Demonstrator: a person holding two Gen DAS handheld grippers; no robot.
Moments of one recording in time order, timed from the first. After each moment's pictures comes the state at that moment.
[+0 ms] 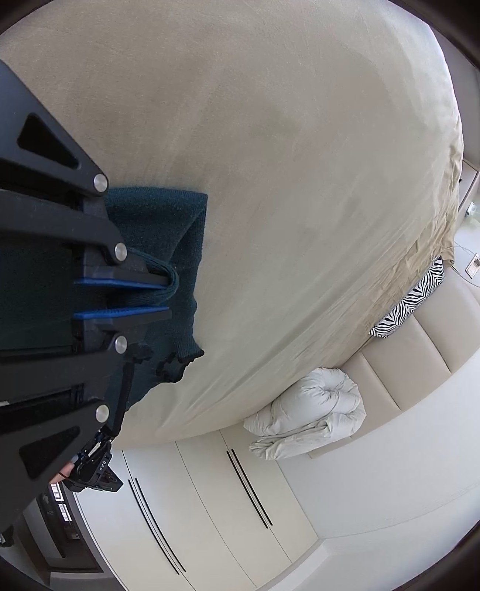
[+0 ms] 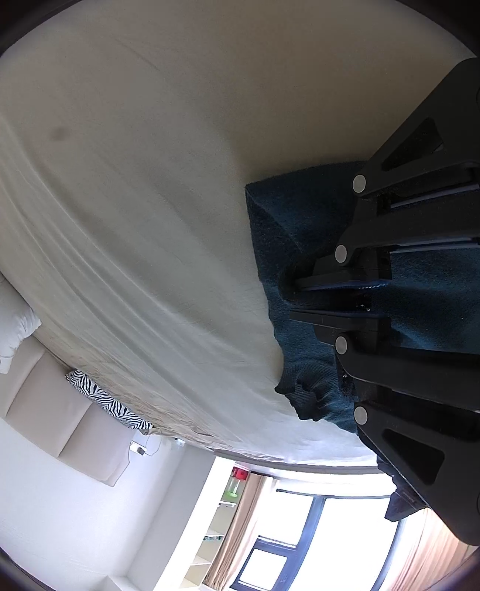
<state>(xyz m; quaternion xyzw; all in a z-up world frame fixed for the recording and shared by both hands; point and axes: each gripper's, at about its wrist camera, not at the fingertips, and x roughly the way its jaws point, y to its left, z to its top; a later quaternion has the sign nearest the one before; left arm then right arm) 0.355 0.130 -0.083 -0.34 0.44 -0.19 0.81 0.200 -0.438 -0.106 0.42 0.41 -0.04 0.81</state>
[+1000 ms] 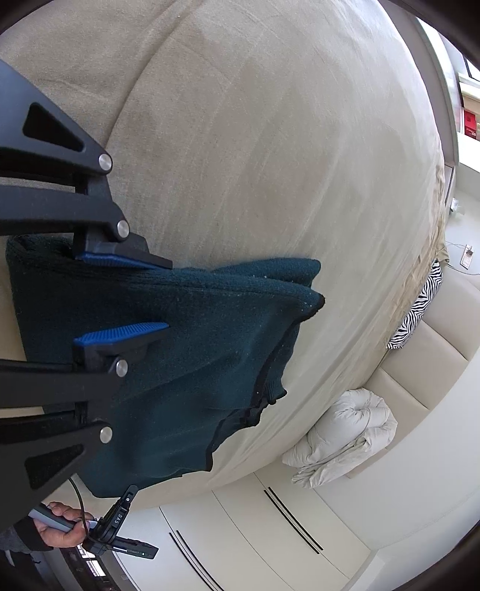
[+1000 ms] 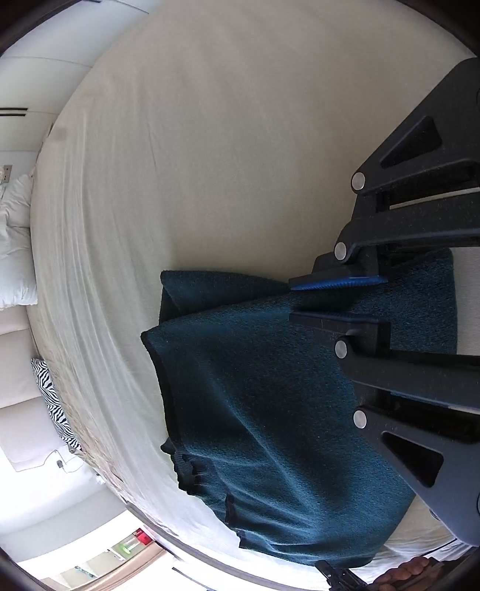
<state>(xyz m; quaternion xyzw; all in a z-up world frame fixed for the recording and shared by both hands) 0.234 0.123 -0.110 -0.23 0.45 -0.14 0.85 0.095 -0.371 -0.107 0.14 0.46 -0.12 0.87</state>
